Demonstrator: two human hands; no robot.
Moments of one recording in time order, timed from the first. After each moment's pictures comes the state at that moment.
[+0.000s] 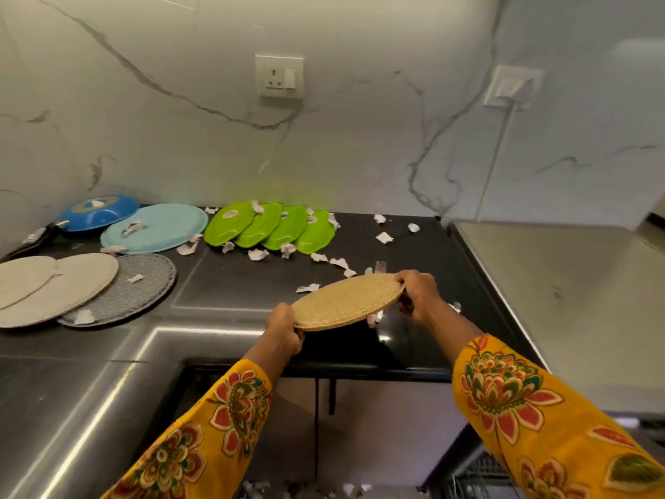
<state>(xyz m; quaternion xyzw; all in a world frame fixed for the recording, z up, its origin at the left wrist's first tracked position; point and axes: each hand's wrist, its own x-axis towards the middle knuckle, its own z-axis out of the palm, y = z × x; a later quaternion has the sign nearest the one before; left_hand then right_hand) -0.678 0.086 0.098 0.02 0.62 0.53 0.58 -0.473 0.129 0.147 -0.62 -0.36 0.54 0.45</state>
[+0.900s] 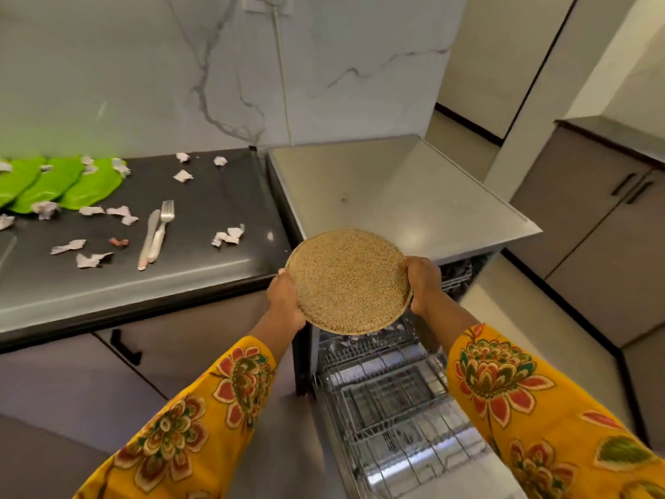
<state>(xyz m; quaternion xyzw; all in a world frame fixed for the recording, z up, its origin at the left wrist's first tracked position) -0.283 0.025 0.039 0.12 0.53 0.49 0.69 -0.082 -0.019 0.085 -0.73 -0.20 0.40 0.52</state>
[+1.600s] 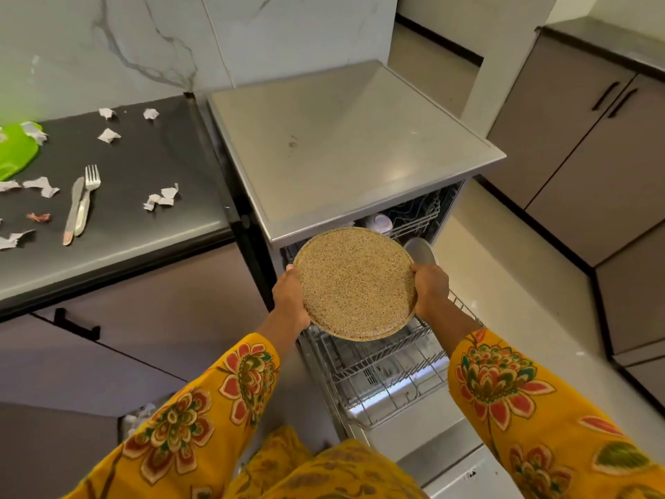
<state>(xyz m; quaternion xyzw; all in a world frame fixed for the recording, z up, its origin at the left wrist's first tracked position) -0.200 -0.042 -0.018 0.16 0.58 0.36 0.71 -0.007 -0.112 0.018 -0.76 -0.08 0.39 0.52</state>
